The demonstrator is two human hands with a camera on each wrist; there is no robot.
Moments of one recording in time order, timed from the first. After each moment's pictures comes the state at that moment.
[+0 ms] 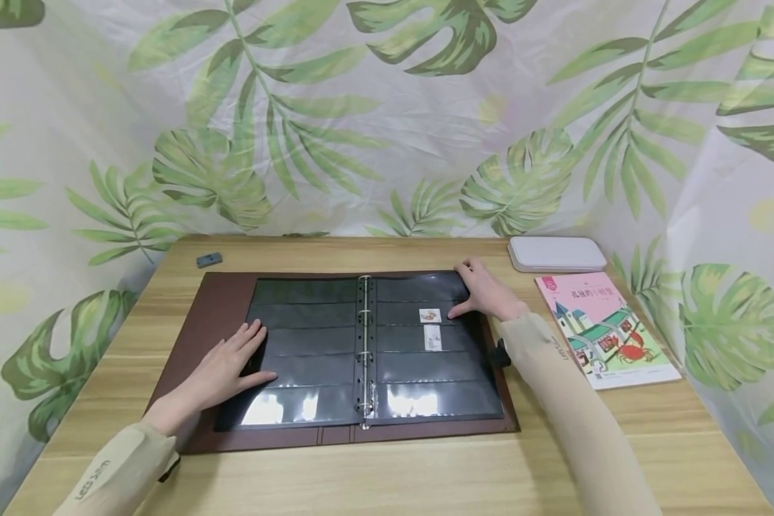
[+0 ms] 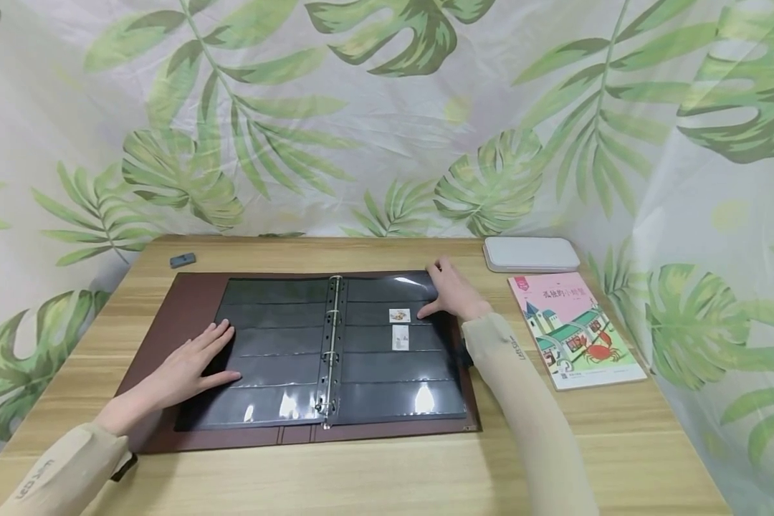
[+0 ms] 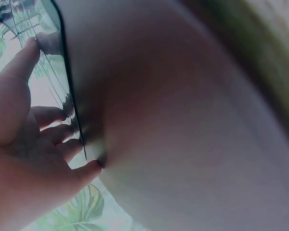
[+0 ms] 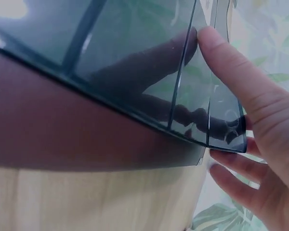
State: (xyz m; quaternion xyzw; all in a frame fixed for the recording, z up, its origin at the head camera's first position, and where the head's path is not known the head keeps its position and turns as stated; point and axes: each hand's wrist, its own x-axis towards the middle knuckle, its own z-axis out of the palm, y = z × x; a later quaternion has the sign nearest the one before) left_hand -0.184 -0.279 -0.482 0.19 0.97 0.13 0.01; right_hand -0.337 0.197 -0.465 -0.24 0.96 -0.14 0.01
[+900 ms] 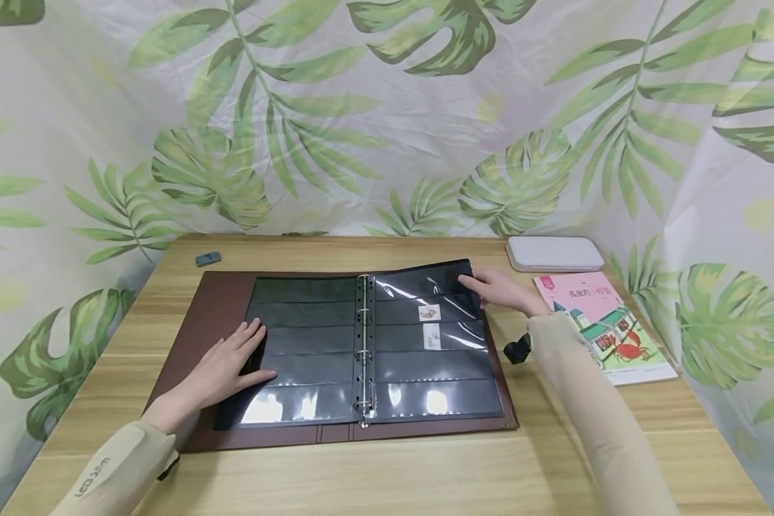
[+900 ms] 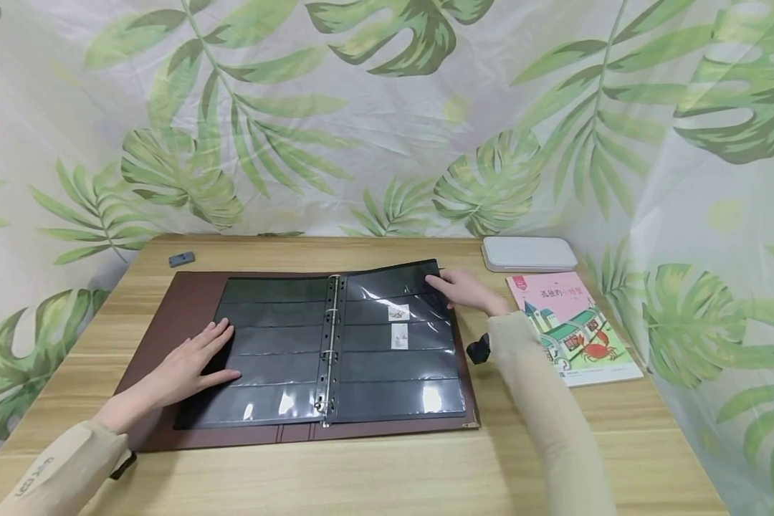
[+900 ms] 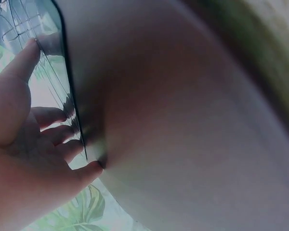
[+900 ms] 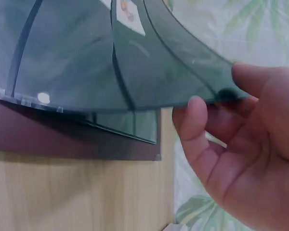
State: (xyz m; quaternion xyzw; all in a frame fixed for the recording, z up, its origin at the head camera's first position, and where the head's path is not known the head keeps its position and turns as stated) left_hand -0.183 -0.278 -0.480 0.18 0.97 0.13 0.02; right_hand -0.324 0.217 -0.429 -0.18 0.91 -0.33 0.15
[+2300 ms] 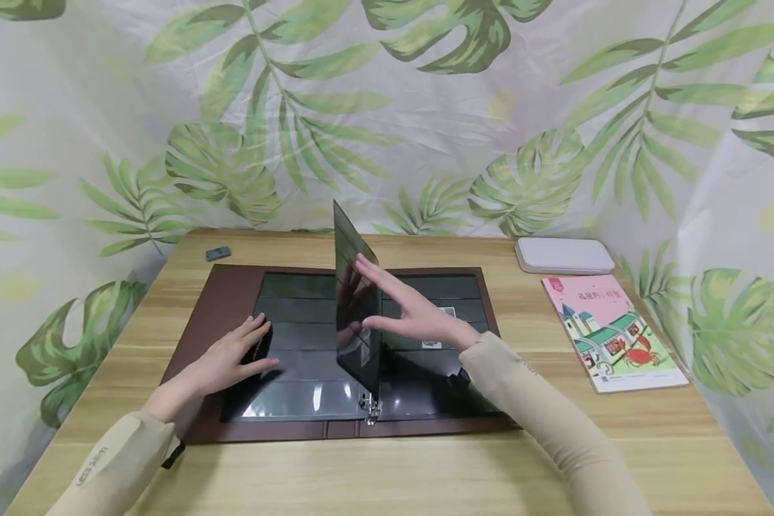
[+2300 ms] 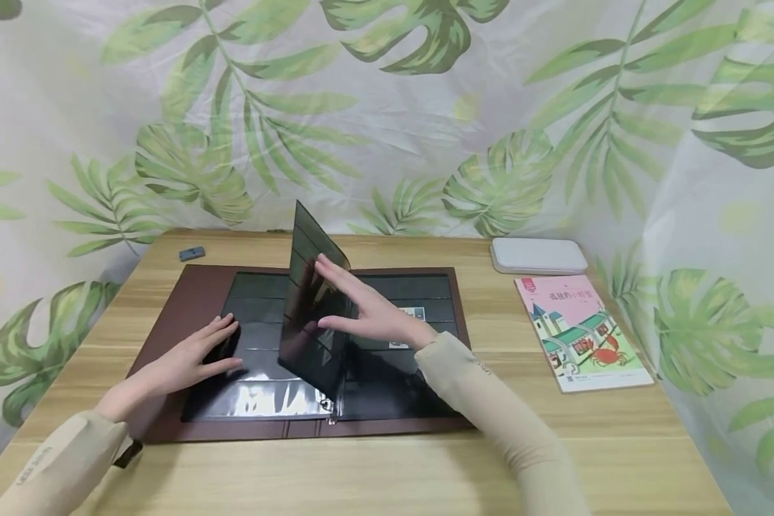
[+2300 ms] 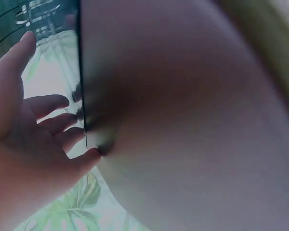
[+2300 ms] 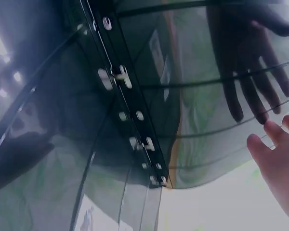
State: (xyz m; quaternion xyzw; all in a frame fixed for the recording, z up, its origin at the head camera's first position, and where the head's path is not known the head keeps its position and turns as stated) left_hand -0.188 -0.291 -0.471 0.19 0.96 0.21 0.05; right_hand -0.268 0.069 -0.419 -0.46 0.77 -0.43 0.08
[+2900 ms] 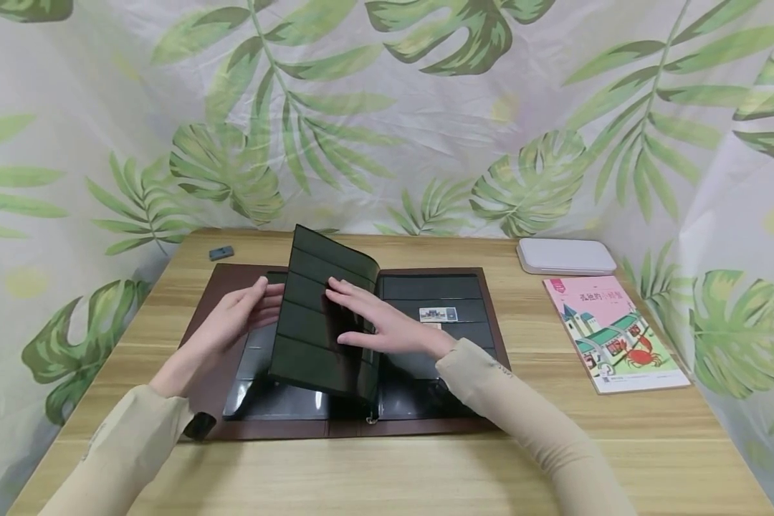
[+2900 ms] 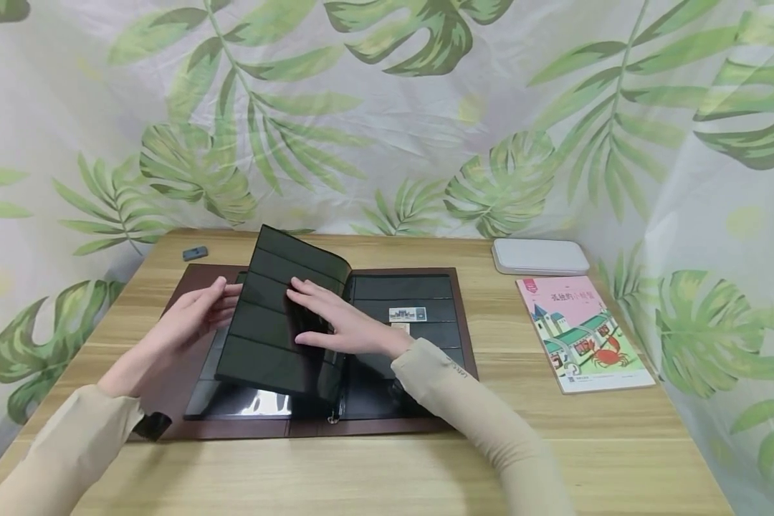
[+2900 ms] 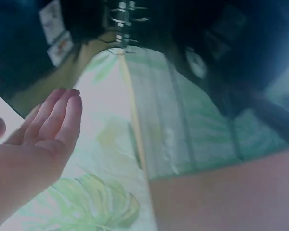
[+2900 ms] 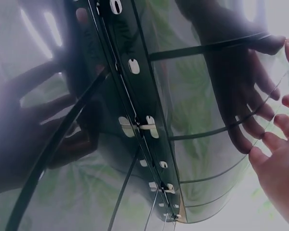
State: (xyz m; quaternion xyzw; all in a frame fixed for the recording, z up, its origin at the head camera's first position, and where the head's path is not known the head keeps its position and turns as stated) left_hand -0.211 -0.264 -0.408 0.06 0.79 0.59 0.15; right_hand -0.258 0.031 -0.435 -0.51 0.78 -0.36 0.08
